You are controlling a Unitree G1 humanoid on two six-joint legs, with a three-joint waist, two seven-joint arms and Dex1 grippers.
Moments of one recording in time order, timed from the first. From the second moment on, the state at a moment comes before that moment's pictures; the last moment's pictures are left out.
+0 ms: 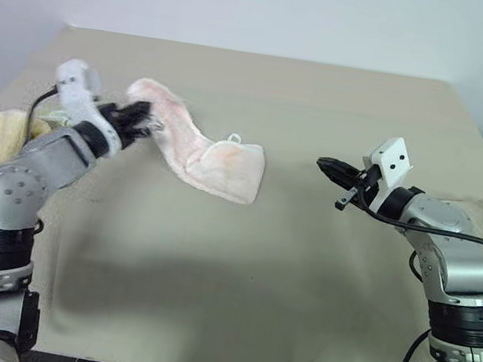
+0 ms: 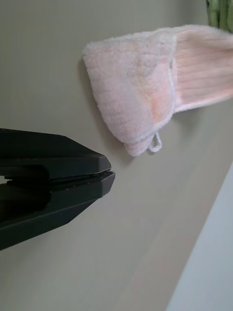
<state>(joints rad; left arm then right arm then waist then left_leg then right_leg) -0.52 0.66 0.08 -0.19 -1.07 0.81 -0.07 -0.41 -0.61 -0.06 -0.14 0.33 0.44 0.76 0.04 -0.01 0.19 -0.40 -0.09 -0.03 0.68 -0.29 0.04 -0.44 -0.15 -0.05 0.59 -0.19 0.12</state>
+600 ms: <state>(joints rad) -0.56 0.51 -0.16 -0.21 -0.70 0.86 -0.38 -0.38 -0.61 -0.08 -0.17 0.33 0.44 0.72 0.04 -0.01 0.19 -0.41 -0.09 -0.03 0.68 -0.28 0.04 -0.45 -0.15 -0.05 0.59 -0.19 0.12</state>
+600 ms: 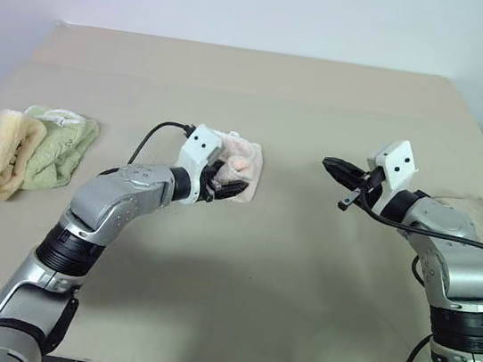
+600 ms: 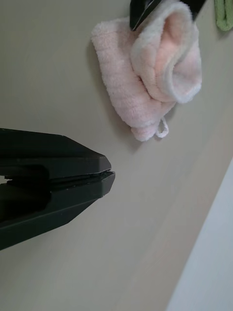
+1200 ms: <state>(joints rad) -0.44 0.58 0.10 -0.18 -0.60 0.77 -0.41 -0.58 -0.40 0.06 -0.11 0.33 0.47 0.69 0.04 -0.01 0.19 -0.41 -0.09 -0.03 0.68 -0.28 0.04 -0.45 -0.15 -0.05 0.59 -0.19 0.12</state>
